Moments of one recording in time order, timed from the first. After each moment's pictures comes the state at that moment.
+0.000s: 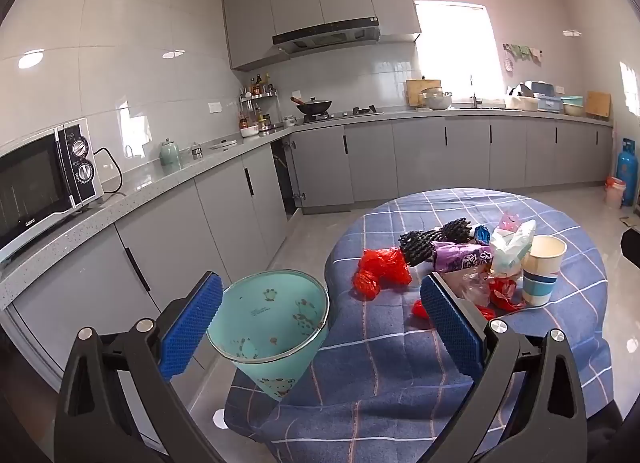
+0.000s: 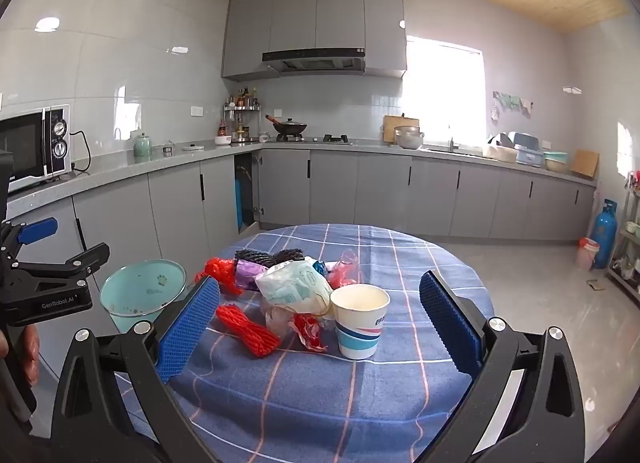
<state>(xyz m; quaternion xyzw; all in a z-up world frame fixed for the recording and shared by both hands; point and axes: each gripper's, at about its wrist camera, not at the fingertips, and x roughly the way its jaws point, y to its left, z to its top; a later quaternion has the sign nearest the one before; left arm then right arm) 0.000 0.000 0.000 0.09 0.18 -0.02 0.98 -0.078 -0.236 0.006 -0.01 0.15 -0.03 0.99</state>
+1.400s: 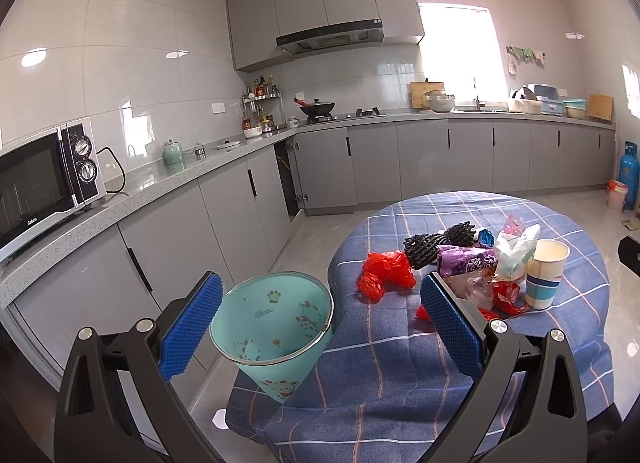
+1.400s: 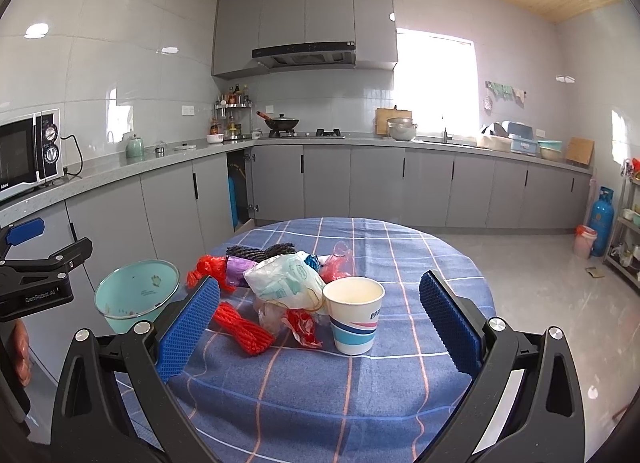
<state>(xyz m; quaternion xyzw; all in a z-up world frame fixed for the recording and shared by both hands) 0.000 0.004 0.002 0.09 0.18 -0.01 0.98 -0.072 -0.244 0.000 0.00 0.16 -0.04 0.99</state>
